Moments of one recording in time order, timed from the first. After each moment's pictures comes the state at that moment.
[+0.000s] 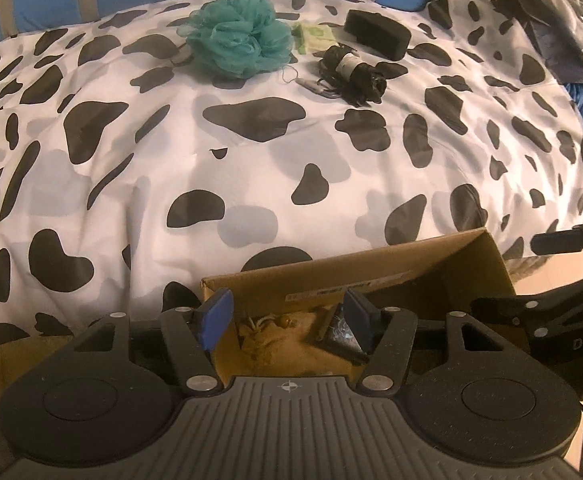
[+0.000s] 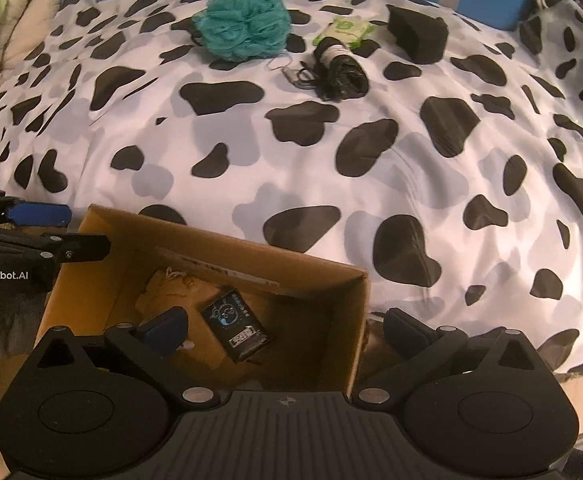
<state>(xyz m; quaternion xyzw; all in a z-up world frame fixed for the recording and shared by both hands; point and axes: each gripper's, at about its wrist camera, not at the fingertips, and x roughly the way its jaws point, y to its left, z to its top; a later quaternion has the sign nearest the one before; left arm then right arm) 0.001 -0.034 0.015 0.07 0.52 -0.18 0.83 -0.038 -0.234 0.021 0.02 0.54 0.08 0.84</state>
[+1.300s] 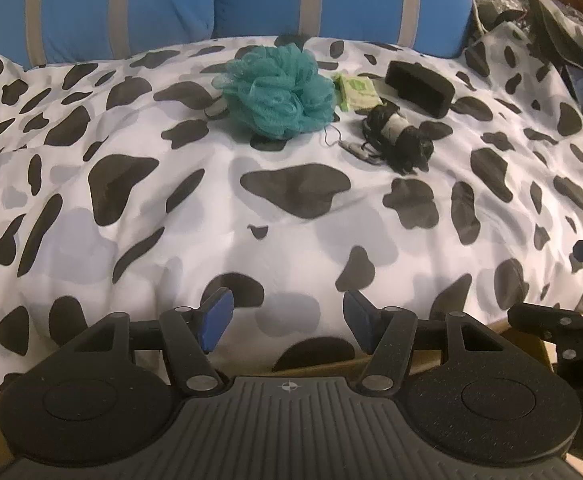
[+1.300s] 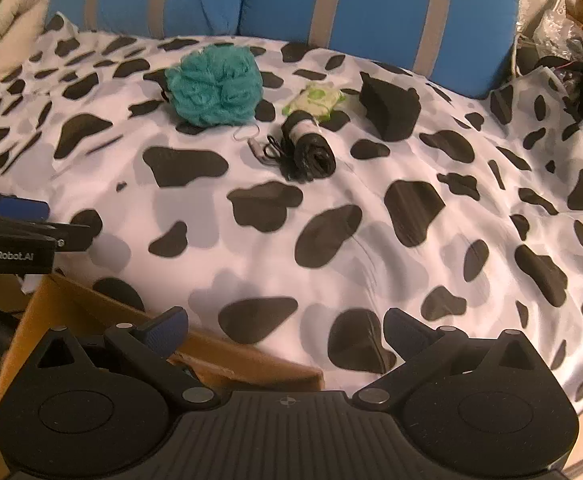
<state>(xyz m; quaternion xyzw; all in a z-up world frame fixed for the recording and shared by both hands) 0.045 -0.032 0.018 0.06 0.46 -0.14 0.87 -0.005 -0.229 0.035 -0.04 0.46 0.04 0.89</state>
